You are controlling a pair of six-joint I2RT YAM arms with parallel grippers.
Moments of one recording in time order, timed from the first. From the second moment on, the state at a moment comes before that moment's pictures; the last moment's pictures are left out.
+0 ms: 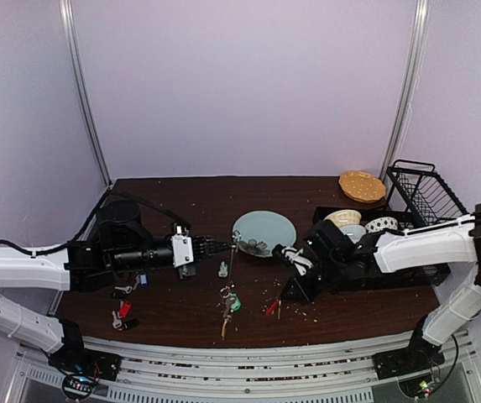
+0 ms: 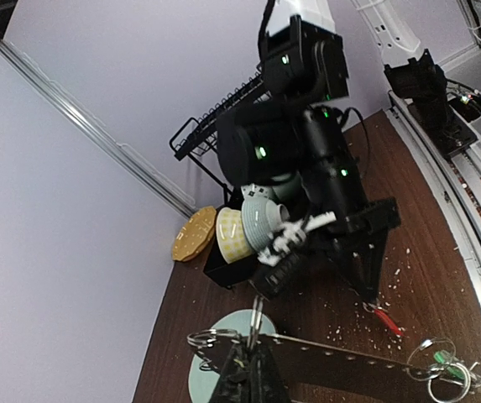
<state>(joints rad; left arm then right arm) -1.04 1.15 0.71 0.30 0.23 0.75 0.86 1.51 0.79 -0.24 -0.32 0.24</state>
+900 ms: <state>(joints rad) -1.06 1.32 1.01 -0.04 0.43 0.80 1.03 0.99 0.94 -0.35 -0.16 -0.90</state>
